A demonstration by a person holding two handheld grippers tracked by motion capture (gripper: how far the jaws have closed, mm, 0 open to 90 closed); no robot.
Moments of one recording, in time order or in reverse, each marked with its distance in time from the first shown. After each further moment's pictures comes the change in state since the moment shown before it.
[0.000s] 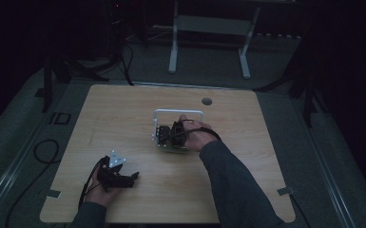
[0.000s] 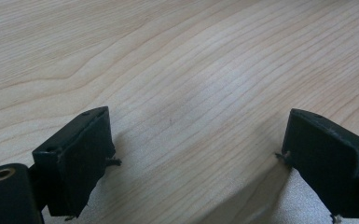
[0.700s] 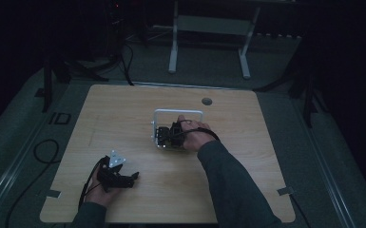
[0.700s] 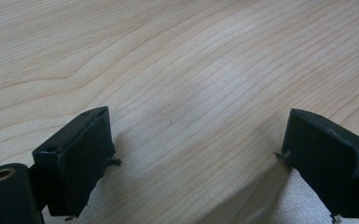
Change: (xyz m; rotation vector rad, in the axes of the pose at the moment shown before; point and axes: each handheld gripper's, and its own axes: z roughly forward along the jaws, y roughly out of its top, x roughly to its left) left arm 0.000 0.000 0.000 -0.001 0.001 0.000; right arm 0.000 0.004 0.015 0.056 -0.042 -0.016
